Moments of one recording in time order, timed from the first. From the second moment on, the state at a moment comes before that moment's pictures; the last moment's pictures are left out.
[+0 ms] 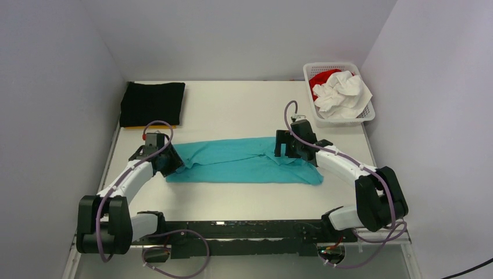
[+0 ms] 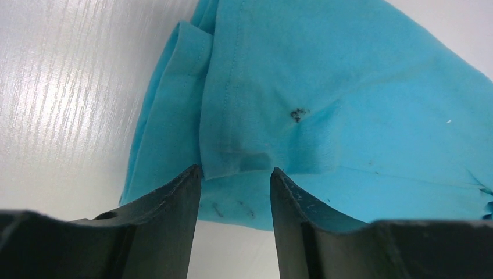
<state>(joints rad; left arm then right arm) -0.04 1.18 0.58 -0.40 0.05 -0.64 0.41 1.38 0.75 -0.23 0.07 0.39</state>
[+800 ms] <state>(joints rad) -0.04 1.28 0.58 -0.38 0.02 -0.63 0.41 1.41 0.75 -0.23 0.10 0.38</state>
